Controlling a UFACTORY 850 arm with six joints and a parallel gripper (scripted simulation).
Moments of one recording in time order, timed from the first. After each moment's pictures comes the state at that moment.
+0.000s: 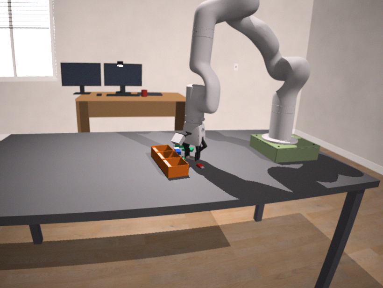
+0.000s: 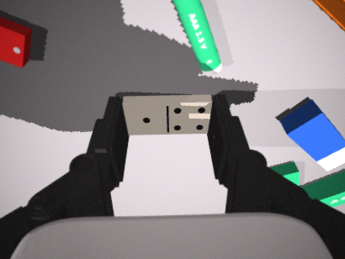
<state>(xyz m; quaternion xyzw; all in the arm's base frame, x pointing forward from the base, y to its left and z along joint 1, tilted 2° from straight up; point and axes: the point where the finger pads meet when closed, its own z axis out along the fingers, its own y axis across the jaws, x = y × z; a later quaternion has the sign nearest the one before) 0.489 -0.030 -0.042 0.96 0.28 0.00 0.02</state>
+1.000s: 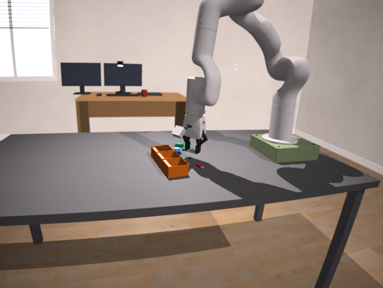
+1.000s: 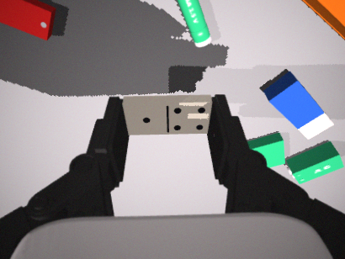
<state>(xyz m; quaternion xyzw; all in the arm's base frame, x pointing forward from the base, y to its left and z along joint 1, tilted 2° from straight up) 0.488 -0.029 -0.009 0.96 0.28 0.00 0.02</state>
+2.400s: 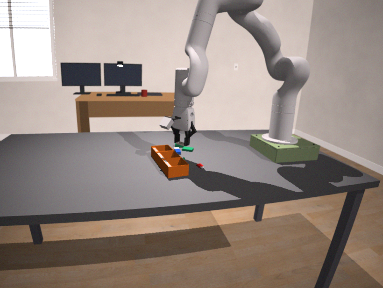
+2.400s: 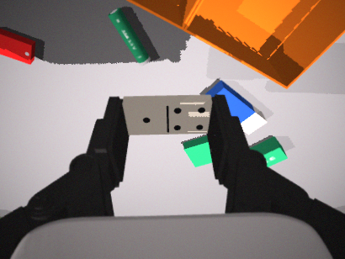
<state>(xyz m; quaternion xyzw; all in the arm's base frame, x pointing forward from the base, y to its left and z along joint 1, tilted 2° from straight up) 0.535 -0.045 0.026 0.96 0.26 0.00 0.02</state>
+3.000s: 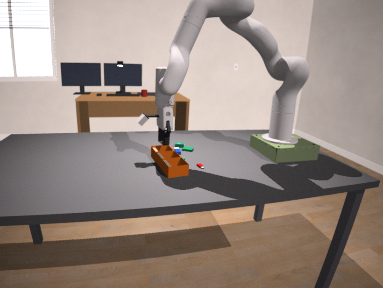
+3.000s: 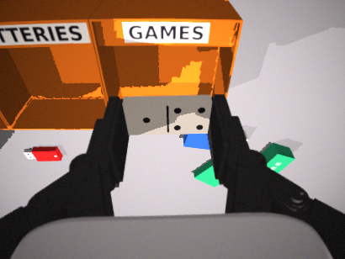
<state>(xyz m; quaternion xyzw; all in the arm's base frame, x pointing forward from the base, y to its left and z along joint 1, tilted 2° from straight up) 0.612 -0.074 0.028 1.00 0.02 0.01 0.01</state>
